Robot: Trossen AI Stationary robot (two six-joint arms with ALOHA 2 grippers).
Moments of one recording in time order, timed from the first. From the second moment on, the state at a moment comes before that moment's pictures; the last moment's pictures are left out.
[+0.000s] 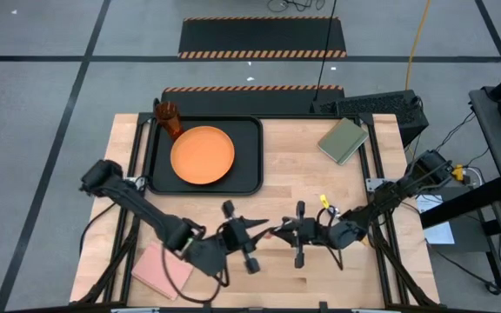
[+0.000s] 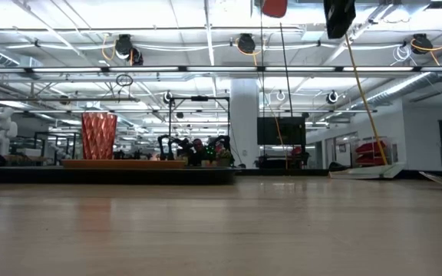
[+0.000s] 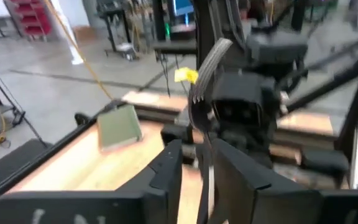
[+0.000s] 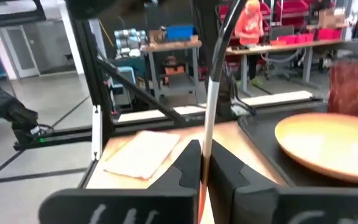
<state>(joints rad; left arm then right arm) -0.58 1.80 1.55 -0.07 -0.96 -0.21 0.60 1.54 0.65 0.87 0.67 0.18</state>
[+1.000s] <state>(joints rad) -0.49 1.75 1.05 0.58 -0.50 -0.18 0.53 1.41 0.65 0.55 0.08 0.41</state>
